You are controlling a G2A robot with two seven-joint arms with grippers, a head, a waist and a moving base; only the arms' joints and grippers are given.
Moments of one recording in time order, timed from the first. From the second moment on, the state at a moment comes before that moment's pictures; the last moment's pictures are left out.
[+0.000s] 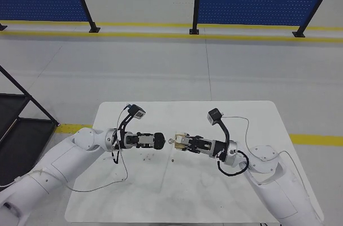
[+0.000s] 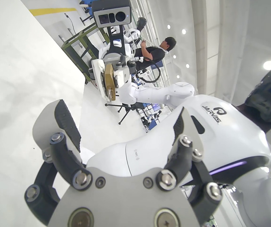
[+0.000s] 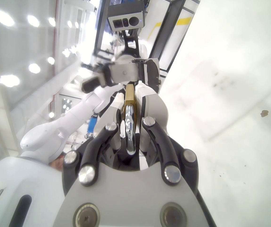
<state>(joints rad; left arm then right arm) 0.95 -0.70 -0.67 -1.45 -0.96 -0.74 -1.08 -1.23 -1.13 1.04 -1.77 0.27 -0.05 0.83</state>
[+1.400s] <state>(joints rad) 0.99 -0.80 -0.76 -1.40 -0.87 -0.71 -1.11 -1.23 -1.13 1.04 -1.77 0.27 -0.05 0.83</state>
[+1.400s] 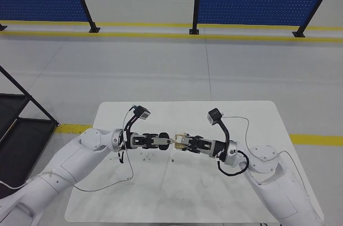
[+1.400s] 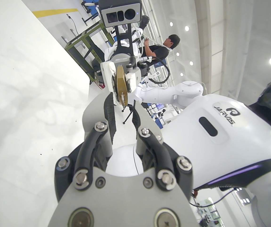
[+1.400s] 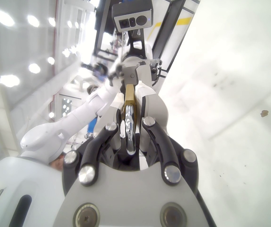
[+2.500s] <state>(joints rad) 1.01 -0.84 -0.83 -1.42 -0.70 -0.73 -1.09 -1.23 -1.13 1.04 -1.77 0.27 -0.05 0.83</state>
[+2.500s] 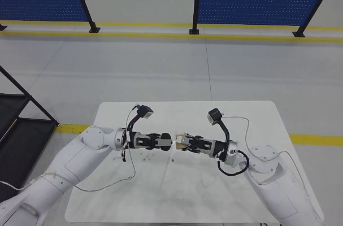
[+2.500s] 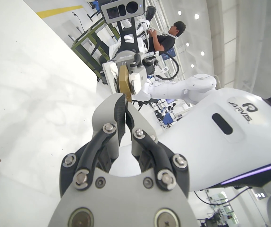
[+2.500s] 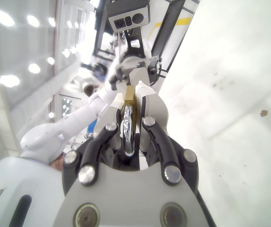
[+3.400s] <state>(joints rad) 1.05 -0.81 -0.86 -1.46 -0.53 -0.90 -0.92 -1.23 -1.13 1.04 -1.77 0.27 -0.05 0.83</state>
